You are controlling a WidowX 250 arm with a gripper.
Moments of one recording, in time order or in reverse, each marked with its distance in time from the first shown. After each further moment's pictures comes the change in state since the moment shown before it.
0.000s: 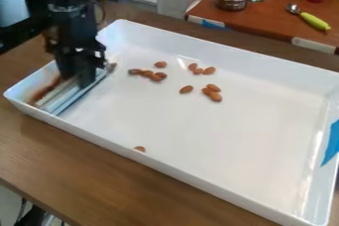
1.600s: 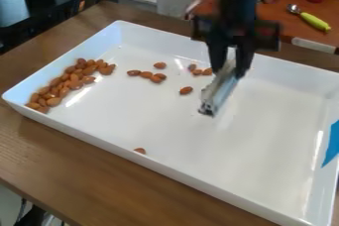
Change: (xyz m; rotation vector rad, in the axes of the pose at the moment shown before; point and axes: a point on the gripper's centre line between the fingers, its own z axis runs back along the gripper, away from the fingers) arm 0.056 -0.216 0.050 -0.123 -0.048 0.001
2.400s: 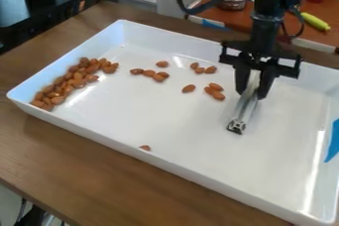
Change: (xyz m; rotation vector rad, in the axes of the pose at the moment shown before) arm 0.044 -0.002 -0.046 0.087 -0.010 0.041
